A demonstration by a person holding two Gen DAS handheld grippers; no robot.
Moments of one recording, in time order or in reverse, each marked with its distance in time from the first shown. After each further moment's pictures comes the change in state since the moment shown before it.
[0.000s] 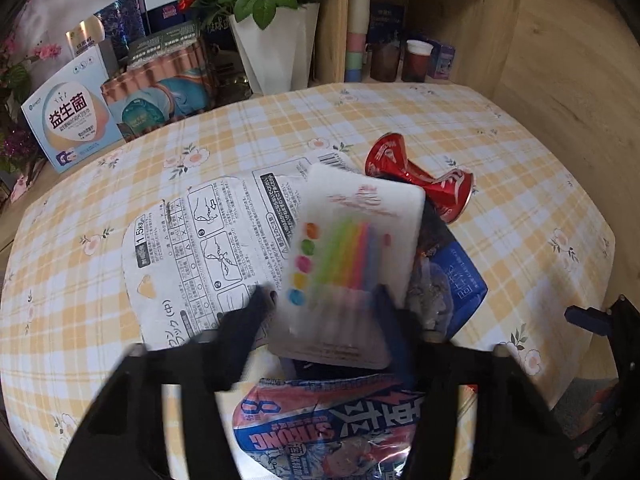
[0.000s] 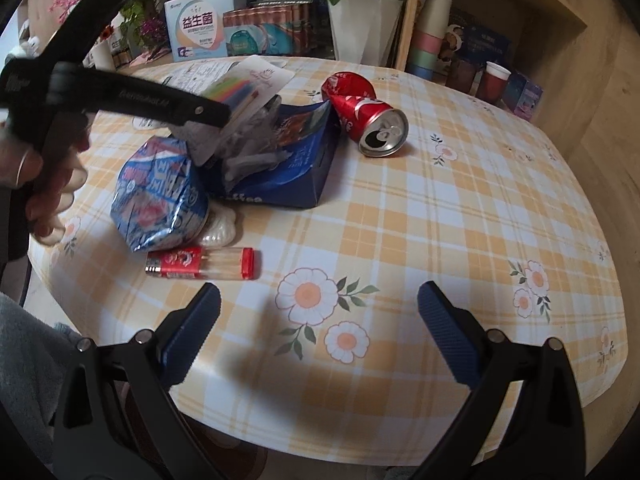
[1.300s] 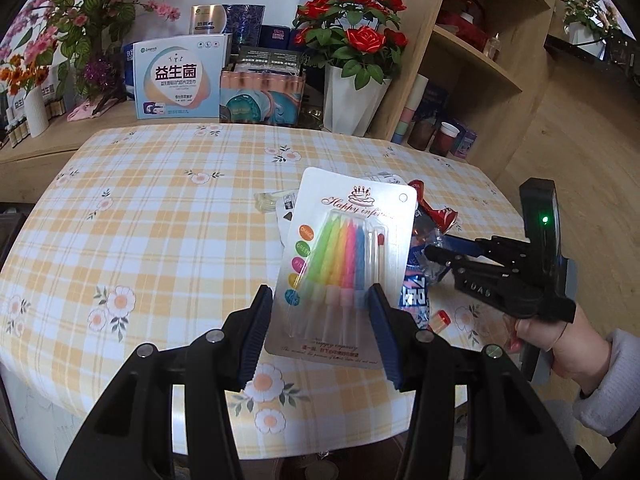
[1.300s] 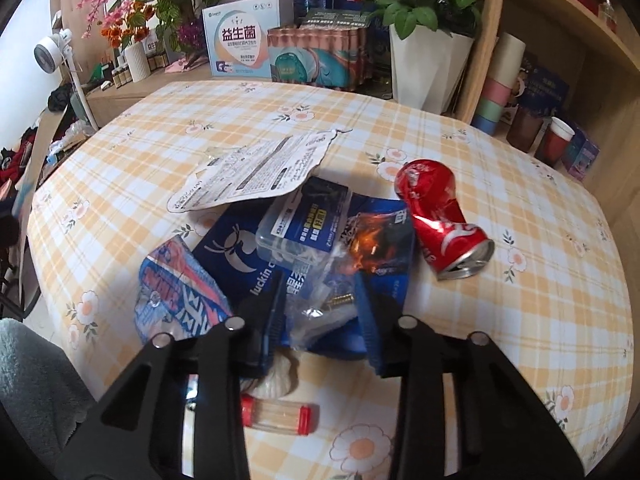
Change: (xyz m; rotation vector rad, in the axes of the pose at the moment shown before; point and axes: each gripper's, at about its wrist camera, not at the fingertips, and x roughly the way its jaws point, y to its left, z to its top) left arm -0.149 0.064 -0.105 -0.299 -0.172 -0.018; right arm 0.028 0.038 0.091 -0.107 -0.050 0.116
